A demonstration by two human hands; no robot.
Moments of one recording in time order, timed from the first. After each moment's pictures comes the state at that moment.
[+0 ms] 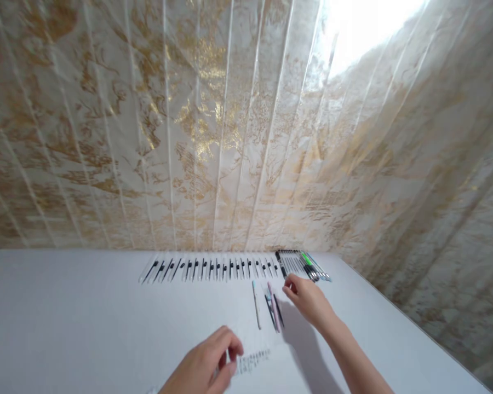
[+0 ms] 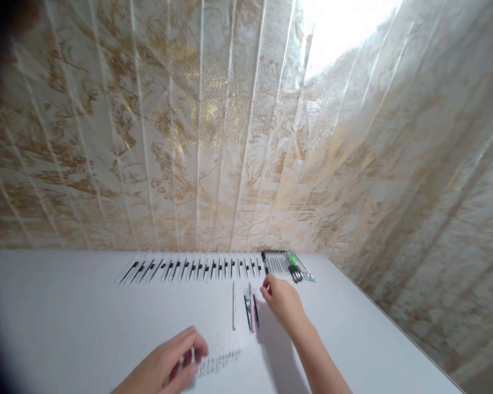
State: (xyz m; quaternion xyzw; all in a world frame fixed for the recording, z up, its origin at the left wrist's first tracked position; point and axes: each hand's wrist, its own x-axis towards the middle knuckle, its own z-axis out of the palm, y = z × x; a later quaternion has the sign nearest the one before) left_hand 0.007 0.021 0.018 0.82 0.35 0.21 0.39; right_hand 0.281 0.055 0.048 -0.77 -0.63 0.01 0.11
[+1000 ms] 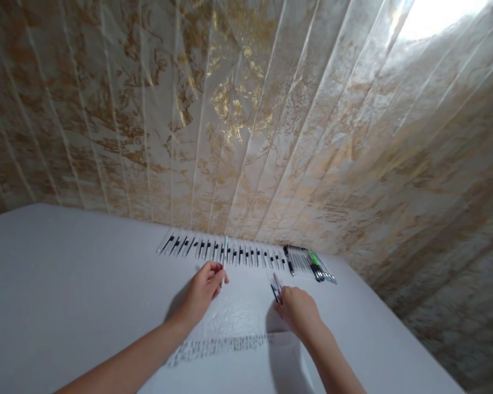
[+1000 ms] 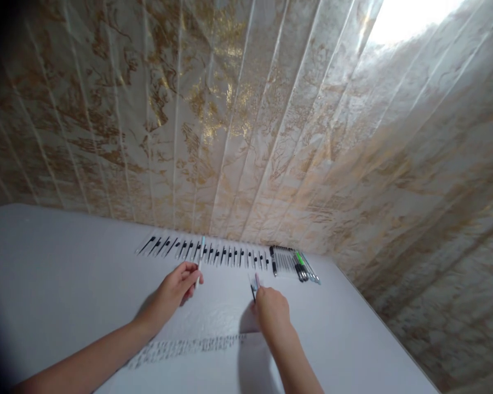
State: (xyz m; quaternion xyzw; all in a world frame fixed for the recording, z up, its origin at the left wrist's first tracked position) left_hand 0.009 0.089 -0.011 0.56 0.42 0.49 0.53; right_hand 0.217 0.039 0.048 -0.76 -0.63 0.01 -0.13
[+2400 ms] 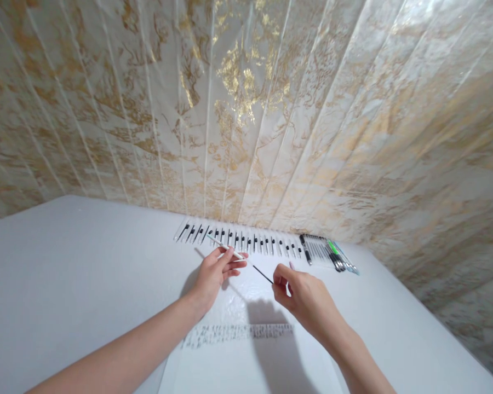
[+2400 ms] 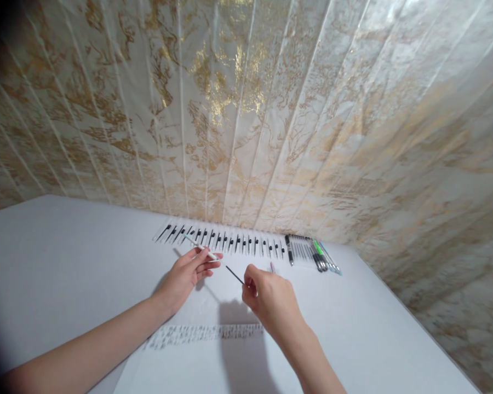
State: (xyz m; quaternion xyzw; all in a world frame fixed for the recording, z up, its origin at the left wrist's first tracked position) left_hand 0.005 0.089 -0.001 0.33 0.34 0.55 0.69; right_hand 0.185 0.027 0.074 -0.66 -0.75 0.05 0.07
